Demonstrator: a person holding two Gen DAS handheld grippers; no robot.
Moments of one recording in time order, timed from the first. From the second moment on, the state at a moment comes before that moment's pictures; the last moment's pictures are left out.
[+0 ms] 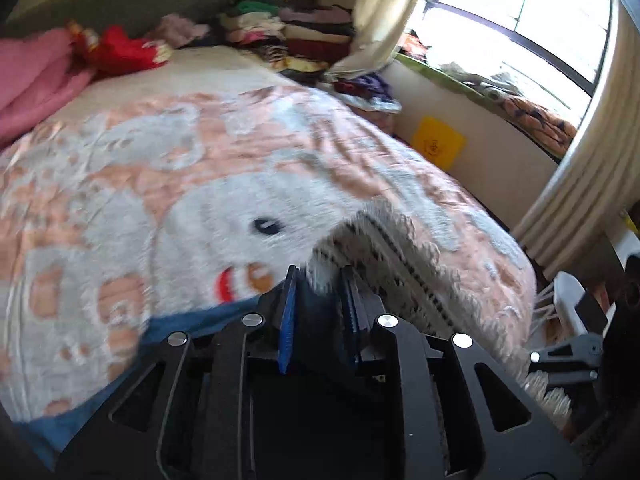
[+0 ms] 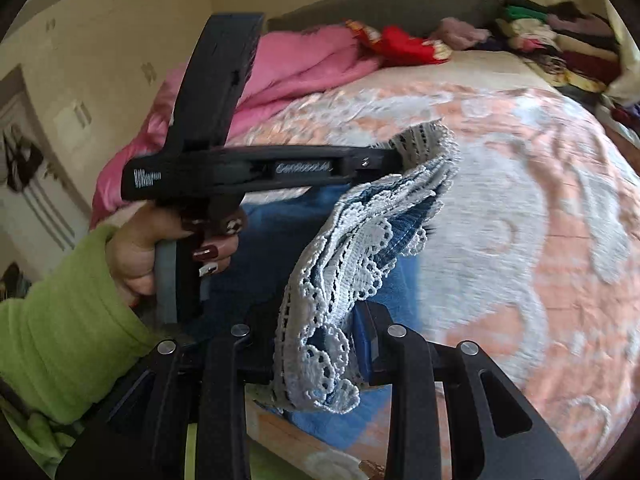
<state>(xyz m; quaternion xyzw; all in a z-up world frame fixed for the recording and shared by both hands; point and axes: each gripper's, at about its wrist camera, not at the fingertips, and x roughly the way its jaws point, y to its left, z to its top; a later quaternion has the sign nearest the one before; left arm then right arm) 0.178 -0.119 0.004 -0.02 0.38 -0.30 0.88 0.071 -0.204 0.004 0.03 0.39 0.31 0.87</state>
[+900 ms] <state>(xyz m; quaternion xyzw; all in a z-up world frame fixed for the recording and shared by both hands) 0.160 0.039 -0.023 -0.26 0.42 -0.22 0.84 0.047 -0.108 0.000 -0.06 0.39 0.38 0.84</state>
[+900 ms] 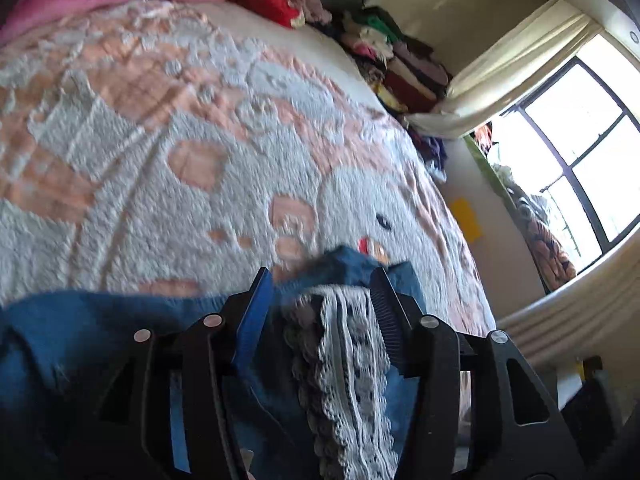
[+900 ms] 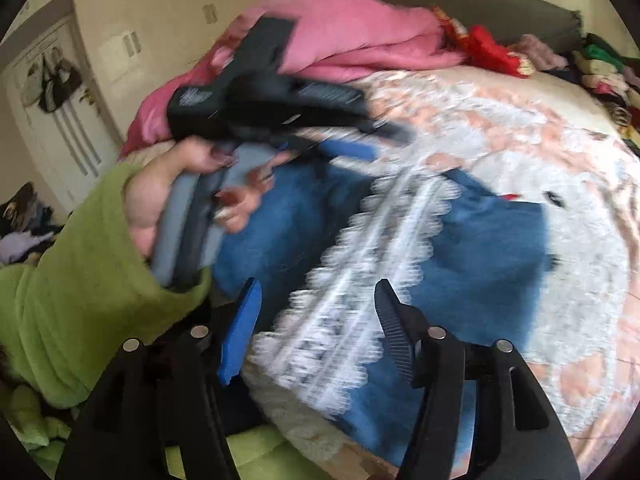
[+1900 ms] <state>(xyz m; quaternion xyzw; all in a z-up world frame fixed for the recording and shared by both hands) 0.173 -0.004 -0.027 -0.18 0.42 -0.19 0.87 0.172 -0.151 -0.023 -0.06 0.39 0.26 0.88</state>
